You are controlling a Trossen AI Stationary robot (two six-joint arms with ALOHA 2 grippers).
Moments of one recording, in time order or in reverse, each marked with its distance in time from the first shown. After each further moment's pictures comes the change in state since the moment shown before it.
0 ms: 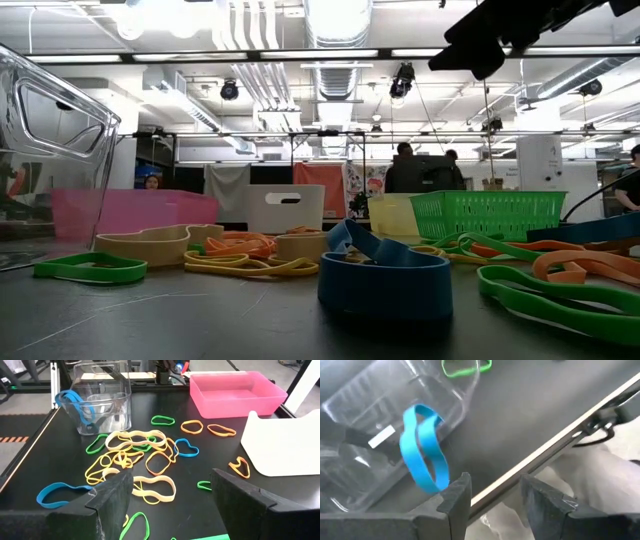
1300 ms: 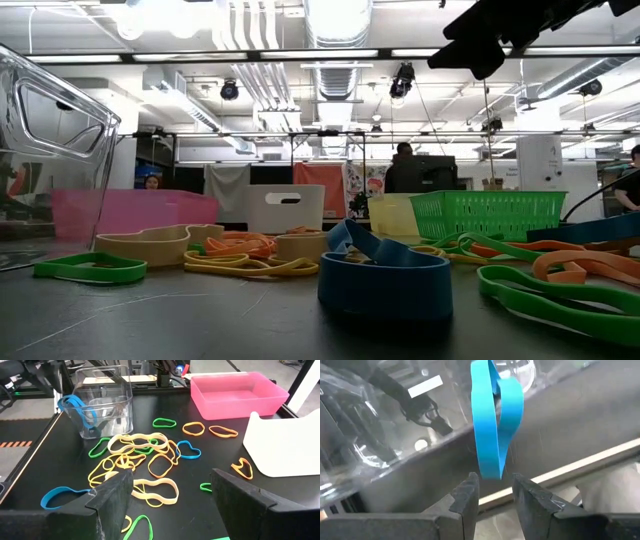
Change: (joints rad) left arm -0.013 -0.169 -0.399 0.215 0.176 -0.275; right arm 0.000 0.000 0.000 0.010 -0.004 0.018
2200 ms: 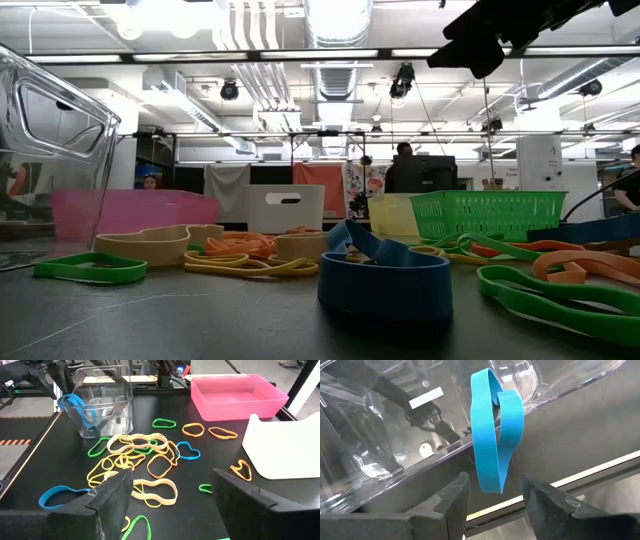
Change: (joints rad) left arm 0.019 0.001 -0.018 -0.005 -0.002 0.030; right arm 0.000 0.000 0.000 0.003 0.000 -0.018
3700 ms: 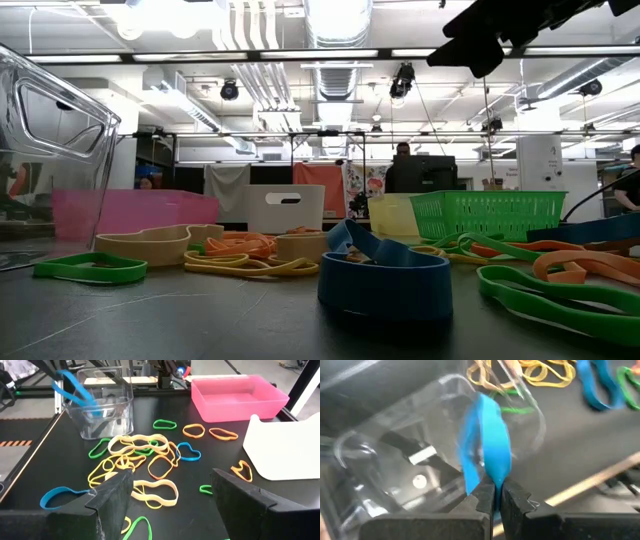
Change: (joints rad) left arm 0.046 -0.018 0.151 -0.213 -0.169 0.084; right arm 0.000 0.000 0.000 0.011 -0.001 0.002
